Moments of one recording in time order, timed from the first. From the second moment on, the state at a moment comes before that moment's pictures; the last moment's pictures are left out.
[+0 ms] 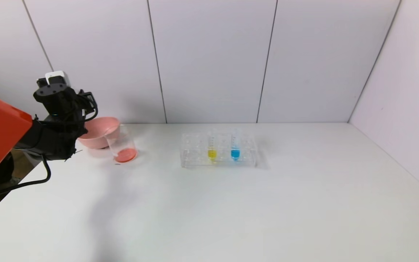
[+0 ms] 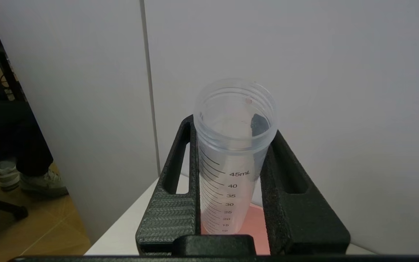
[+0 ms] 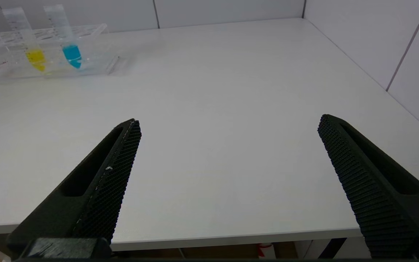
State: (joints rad) left arm 0.09 2.23 -1.32 -1.14 0.36 -0.03; right arm 0.00 0.00 0.00 0.00 -0.03 0.08
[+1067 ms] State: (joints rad) left arm 0.06 2.10 -1.23 -1.01 0.33 -0.04; right arm 0.00 0.00 0.00 0.00 -0.03 0.08
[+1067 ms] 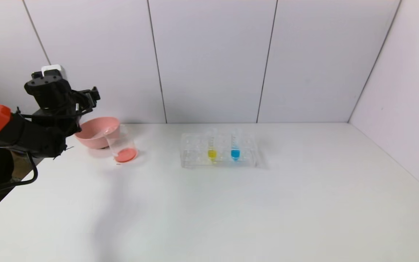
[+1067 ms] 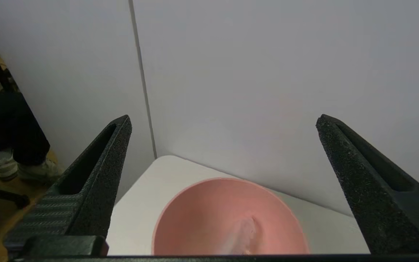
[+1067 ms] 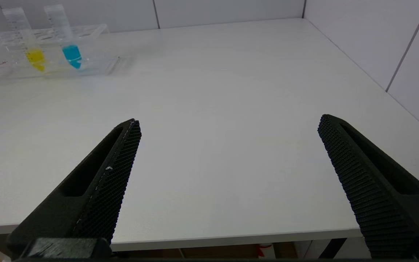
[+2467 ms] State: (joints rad) left arm -0.93 2.00 -1.07 -0.81 0.92 -0.28; right arm 0.00 0.00 0.00 0.00 -0.03 0.08
